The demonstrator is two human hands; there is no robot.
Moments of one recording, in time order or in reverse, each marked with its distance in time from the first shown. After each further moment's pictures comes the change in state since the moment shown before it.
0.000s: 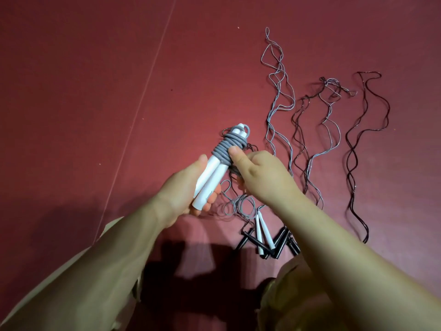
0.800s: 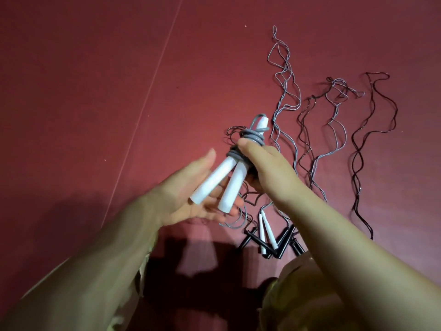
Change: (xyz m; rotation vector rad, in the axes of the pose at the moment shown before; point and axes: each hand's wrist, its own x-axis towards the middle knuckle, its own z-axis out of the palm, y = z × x) left_hand -0.014 0.009 -0.010 -0.198 -0.307 -0.132; right_hand -0.003 -0.010 0.002 0.524 -0.127 0.026
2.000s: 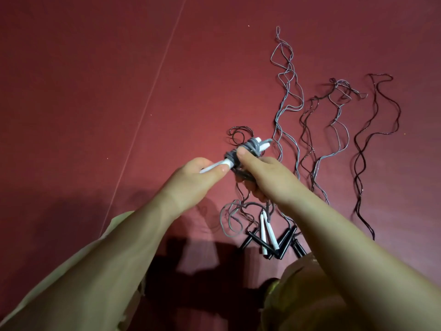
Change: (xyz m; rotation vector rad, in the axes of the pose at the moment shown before) left_hand 0.020 -0.014 -0.015 0.595 0.549 0.306; right_hand 0.001 0.006 -0.002 -0.192 -0.036 0.198
